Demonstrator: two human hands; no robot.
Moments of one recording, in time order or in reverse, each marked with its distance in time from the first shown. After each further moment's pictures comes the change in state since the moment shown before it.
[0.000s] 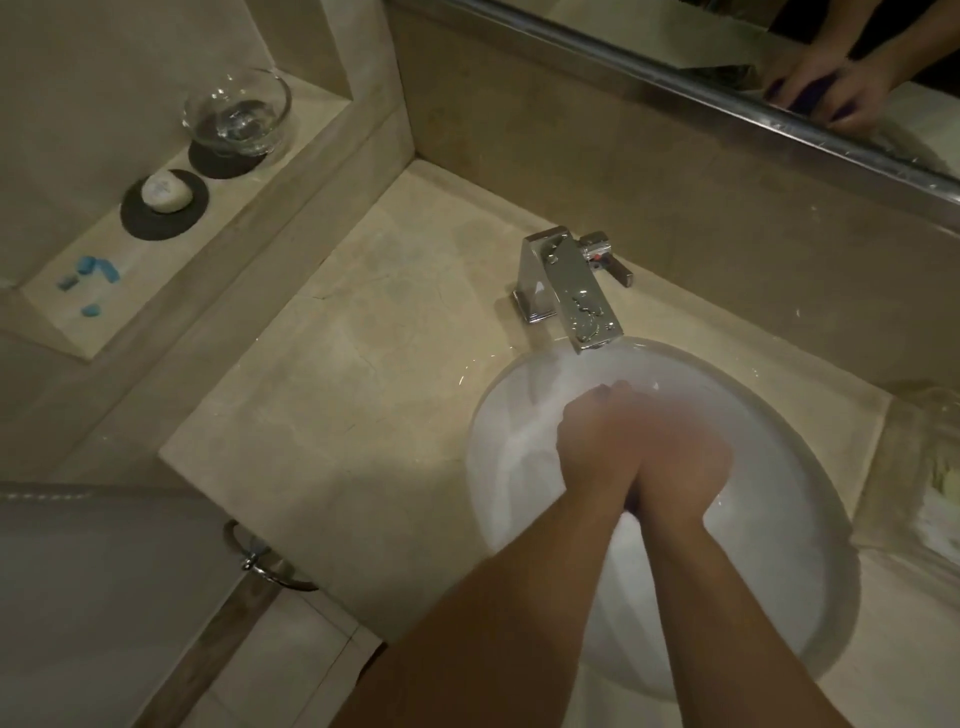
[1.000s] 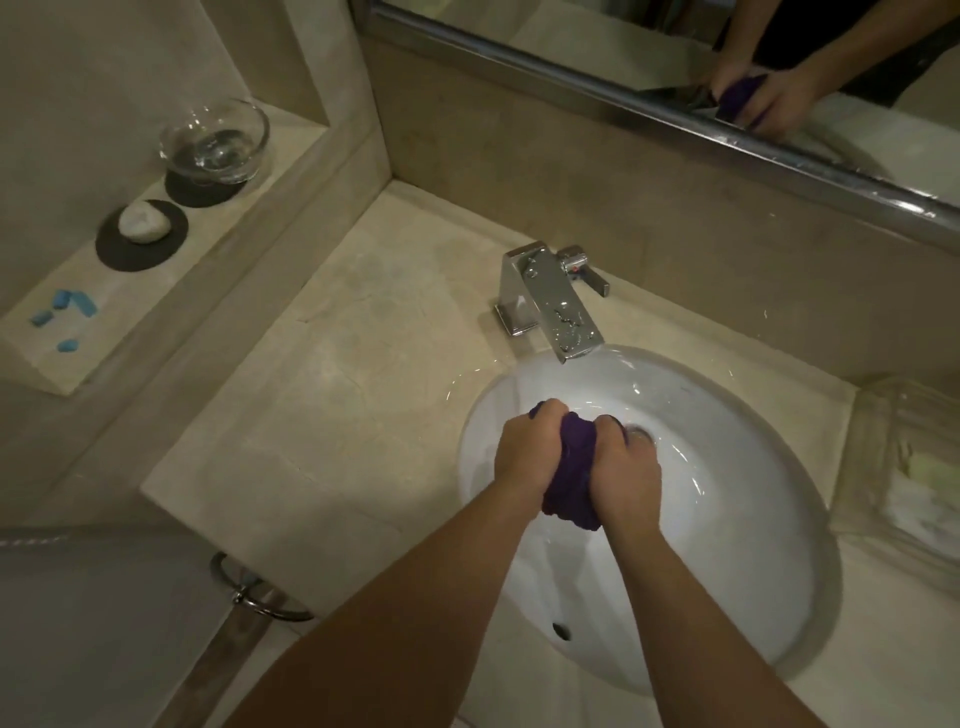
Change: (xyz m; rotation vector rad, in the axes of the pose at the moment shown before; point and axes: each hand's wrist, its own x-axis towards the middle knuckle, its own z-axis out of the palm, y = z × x) left_hand 0.022 -0.003 -0.057 0.070 -0.197 -0.181; right_hand -0.025 0.002 0.009 -0.226 -0.242 0.075
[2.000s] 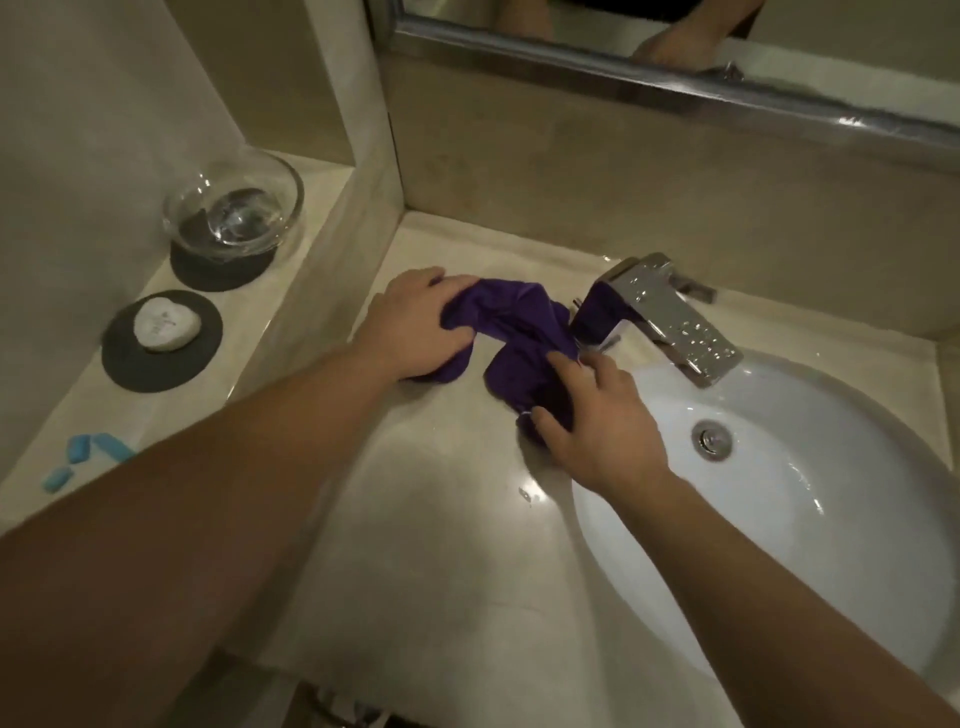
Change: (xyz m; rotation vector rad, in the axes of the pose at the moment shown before) left_hand 0.147 0.160 -0.218 1.235 -0.060 0.889; right_hand 0.004 -0.051 0.139 -0.854 -0.010 -0.625
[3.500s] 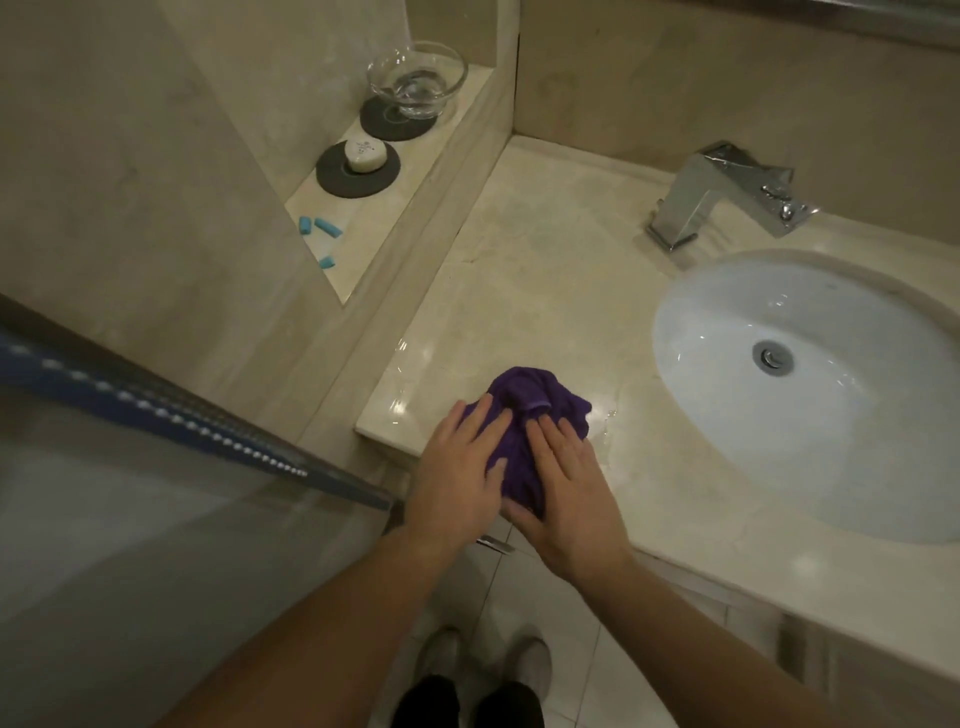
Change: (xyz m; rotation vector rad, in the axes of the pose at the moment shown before) left_hand -0.325 -0.023 0.130 -0.034 0.120 -0.034; right_hand -0.227 -0.058 0.159 0.155 0.093 -0.341
